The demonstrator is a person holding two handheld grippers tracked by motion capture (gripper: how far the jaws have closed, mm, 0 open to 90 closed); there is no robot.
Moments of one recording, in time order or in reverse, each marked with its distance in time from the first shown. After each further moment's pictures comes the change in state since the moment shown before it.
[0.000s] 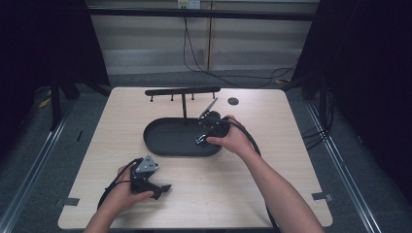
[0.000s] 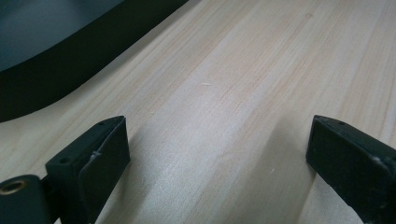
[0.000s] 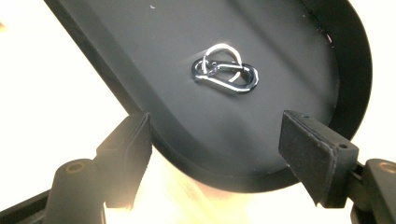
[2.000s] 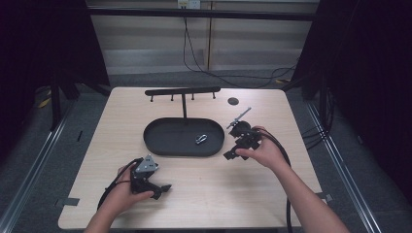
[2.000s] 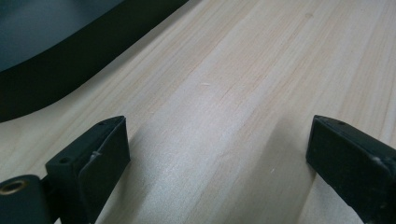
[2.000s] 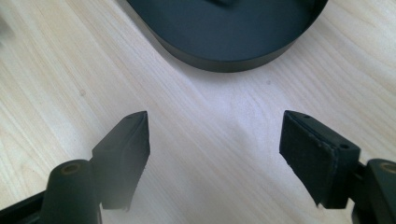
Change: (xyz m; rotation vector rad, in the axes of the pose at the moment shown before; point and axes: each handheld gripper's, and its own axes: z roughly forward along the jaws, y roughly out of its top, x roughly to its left) left arm 0.000 0.000 0.000 0.001 -0.001 -0.001; right arm -0.017 -0.083 -0.042 -0.046 0.046 0.028
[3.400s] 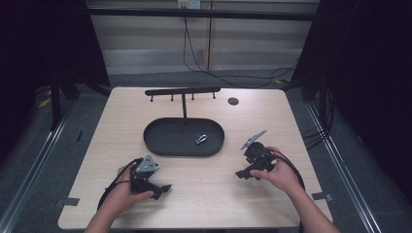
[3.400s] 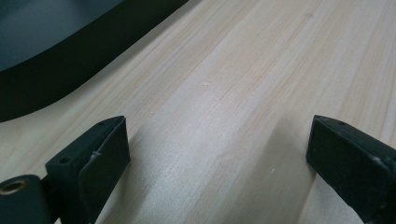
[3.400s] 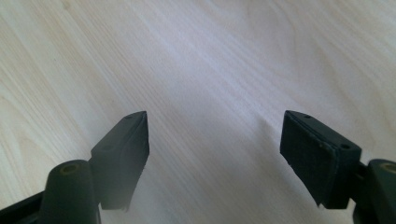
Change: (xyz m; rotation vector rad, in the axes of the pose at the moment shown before) left arm 0.000 0.000 0.000 -0.003 0.001 -0.002; right arm 0.003 -0.073 0.016 -0.018 0.011 -0.007
